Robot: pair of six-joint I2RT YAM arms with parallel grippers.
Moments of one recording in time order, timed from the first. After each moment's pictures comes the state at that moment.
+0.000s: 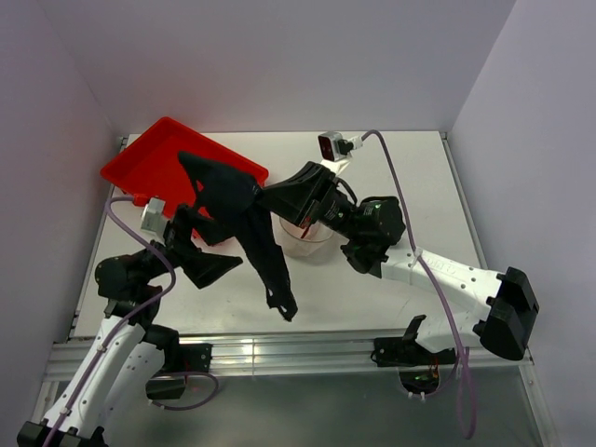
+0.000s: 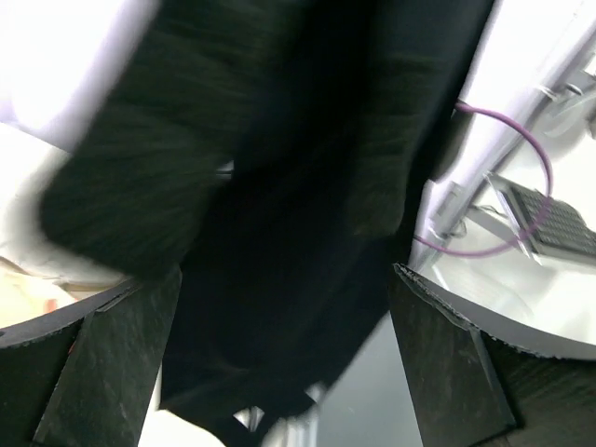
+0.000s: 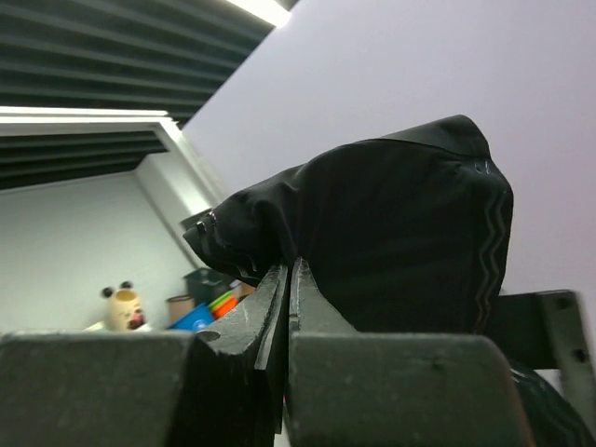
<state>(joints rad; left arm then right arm) -0.28 0.56 0.46 0.73 0.94 -0.98 0.94 1.27 1.00 1.04 -0.34 1.20</state>
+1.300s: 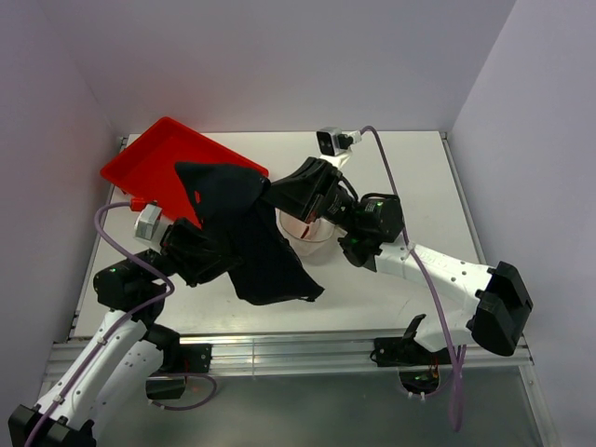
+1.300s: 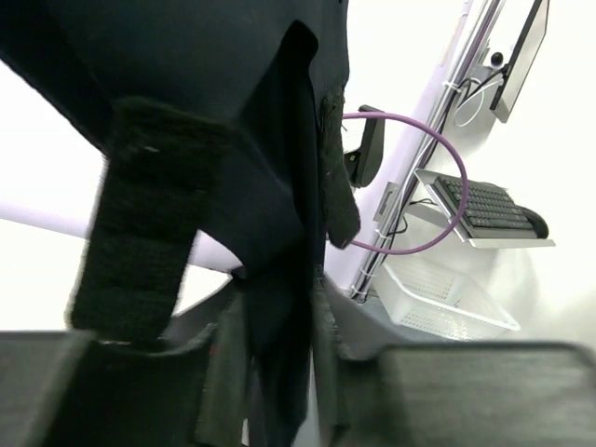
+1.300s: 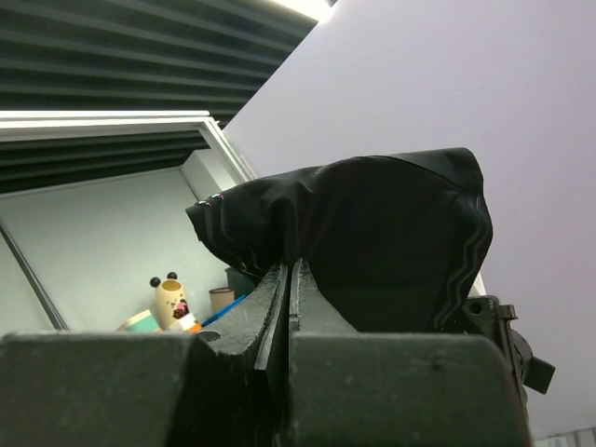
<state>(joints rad) -0.39 0.61 0.46 0.99 0.92 -1.07 0.89 1.32 1.01 1.19 -0.41 1.35</state>
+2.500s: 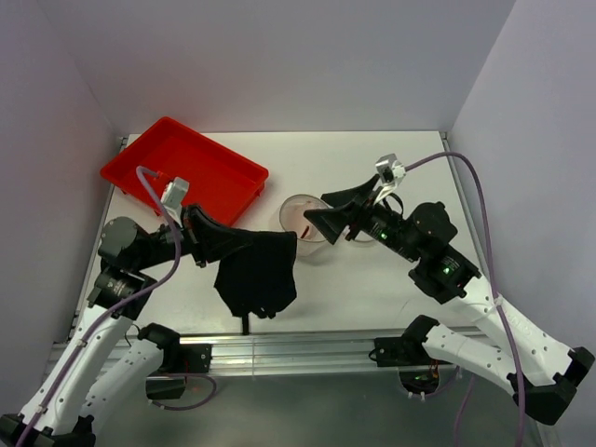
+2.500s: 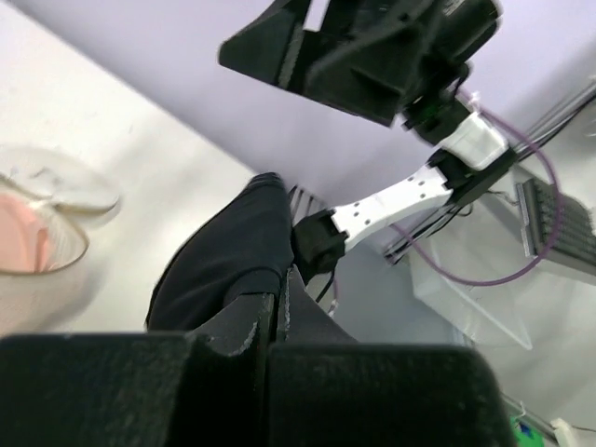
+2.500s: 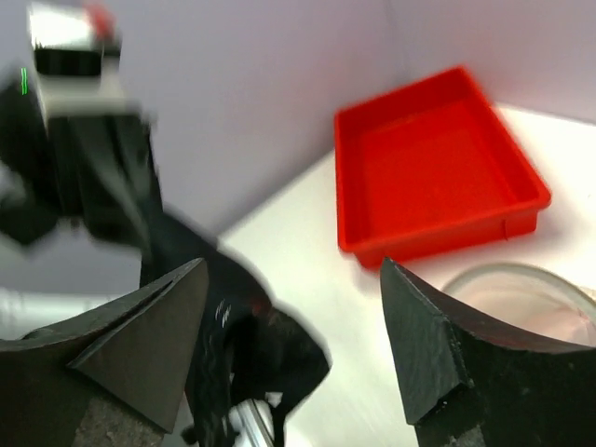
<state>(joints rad) -0.39 0.65 0.74 0.11 0.87 -0.74 0.73 0.79 0.88 0.06 -0.17 0.50</state>
